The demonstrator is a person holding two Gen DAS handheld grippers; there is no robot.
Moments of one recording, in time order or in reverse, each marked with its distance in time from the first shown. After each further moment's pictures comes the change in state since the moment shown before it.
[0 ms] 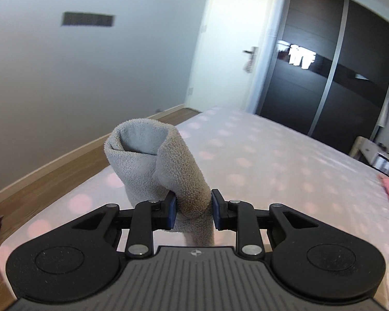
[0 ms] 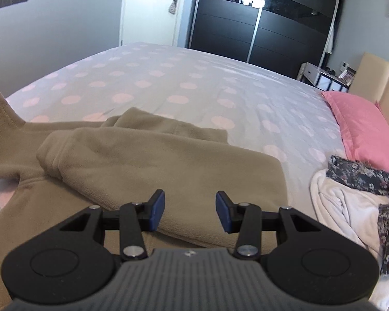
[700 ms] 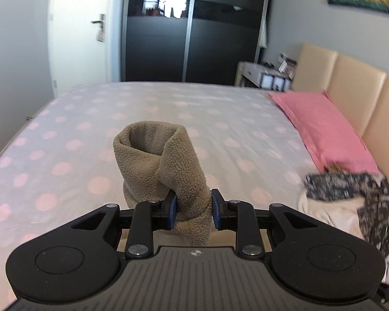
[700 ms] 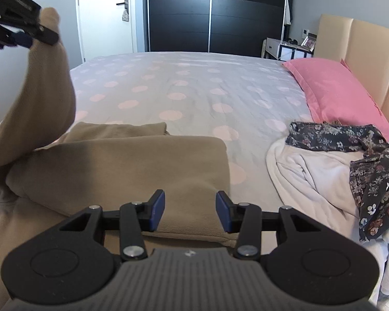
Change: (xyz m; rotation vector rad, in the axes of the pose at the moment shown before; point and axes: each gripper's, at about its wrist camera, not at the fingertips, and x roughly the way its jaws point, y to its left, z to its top) left arm 0.071 -0.335 -0.087 0.412 0.215 -0.408; right arm -0.008 -0.103 -0.024 0.209 0.021 -0.063
